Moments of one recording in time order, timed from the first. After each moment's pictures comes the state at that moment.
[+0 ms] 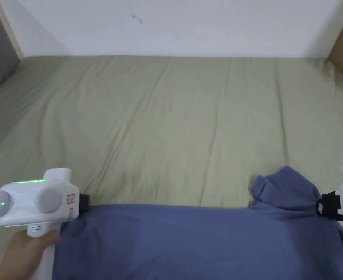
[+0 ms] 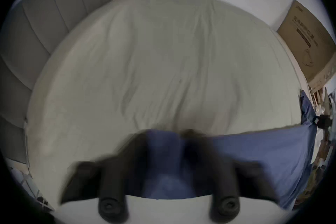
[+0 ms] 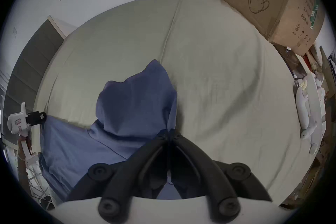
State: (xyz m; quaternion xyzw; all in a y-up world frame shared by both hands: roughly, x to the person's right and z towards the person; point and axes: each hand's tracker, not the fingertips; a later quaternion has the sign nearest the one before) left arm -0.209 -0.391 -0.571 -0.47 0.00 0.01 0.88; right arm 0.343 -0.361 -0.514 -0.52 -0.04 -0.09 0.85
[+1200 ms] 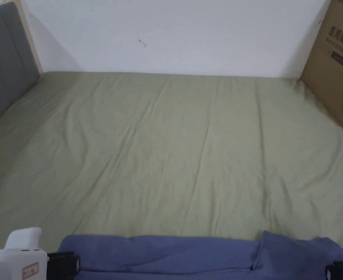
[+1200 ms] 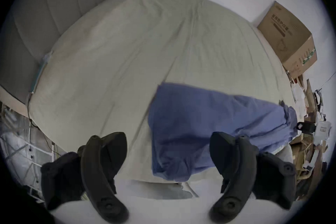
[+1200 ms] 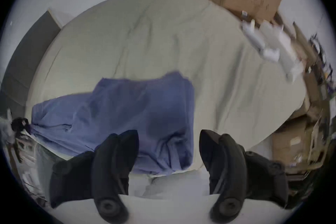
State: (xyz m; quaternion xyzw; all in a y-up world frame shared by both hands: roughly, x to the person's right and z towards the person) left arm -0.291 -0.349 -0.318 -0.50 -0.03 0.08 0.86; right arm 0.295 -0.329 -0.254 -0.52 -0.11 -0.04 0.85
